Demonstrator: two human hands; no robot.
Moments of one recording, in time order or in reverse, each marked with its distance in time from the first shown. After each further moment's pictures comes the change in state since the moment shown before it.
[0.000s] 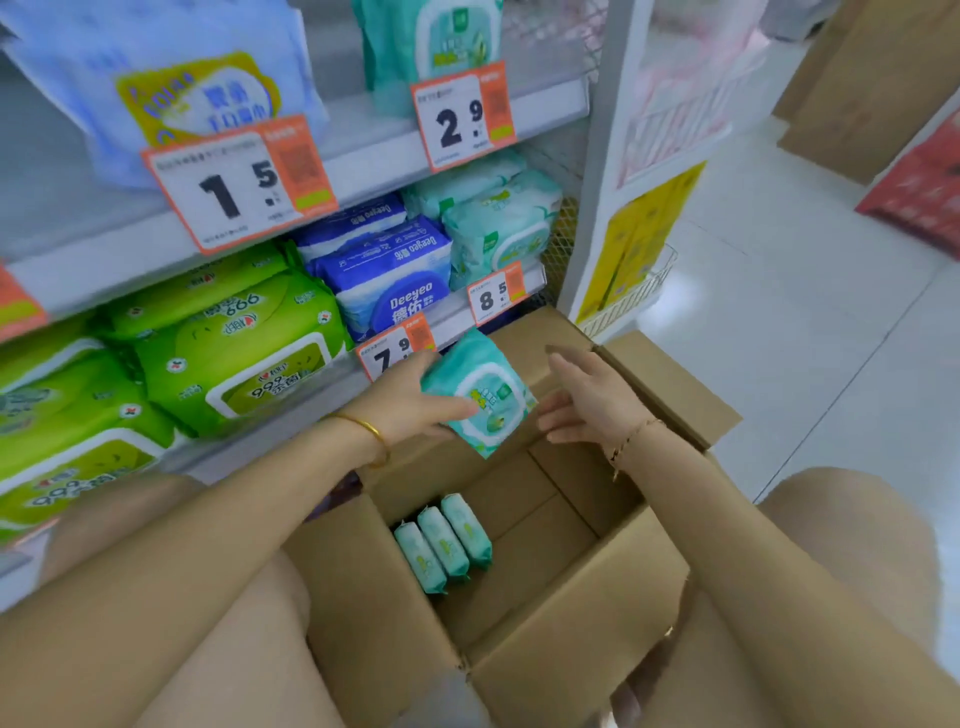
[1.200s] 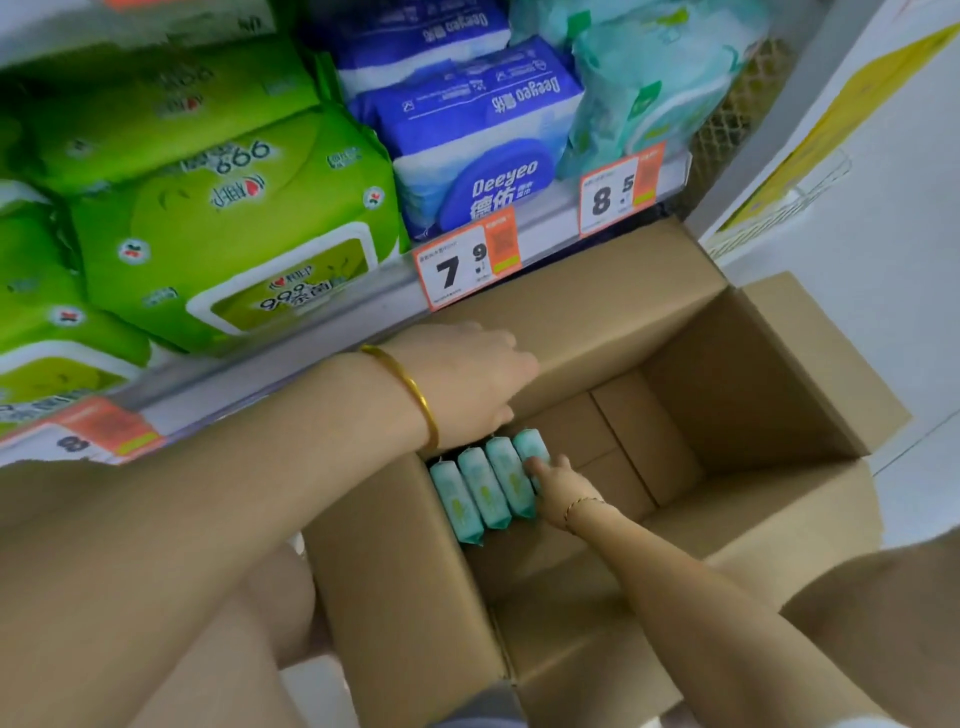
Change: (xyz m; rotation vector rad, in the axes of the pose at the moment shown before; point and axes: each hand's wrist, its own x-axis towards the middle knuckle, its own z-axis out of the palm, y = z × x) left_hand 0.034 -0.035 -0.022 1.239 -0.379 0.169; right_hand 0.143 0.238 0.092 -1.259 -0.416 0.158
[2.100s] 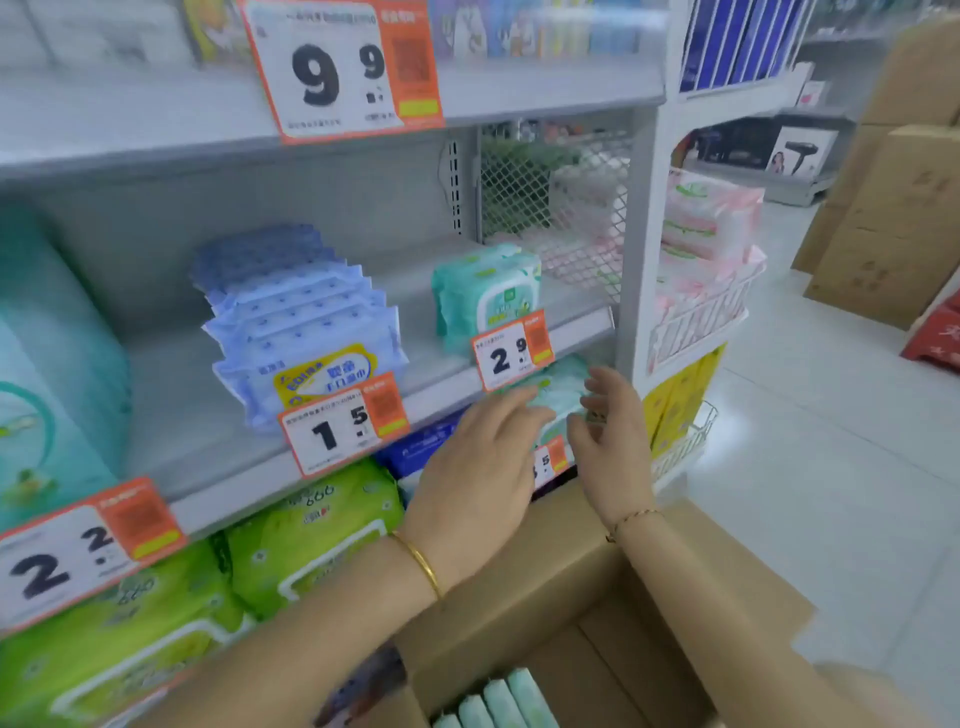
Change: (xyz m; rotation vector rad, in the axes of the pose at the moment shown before) left_hand -0.053 0.051 -0.134 -0.223 1.115 0.088; right_hand -0.234 -0.043 -0.287 0.906 1.349 -0.570
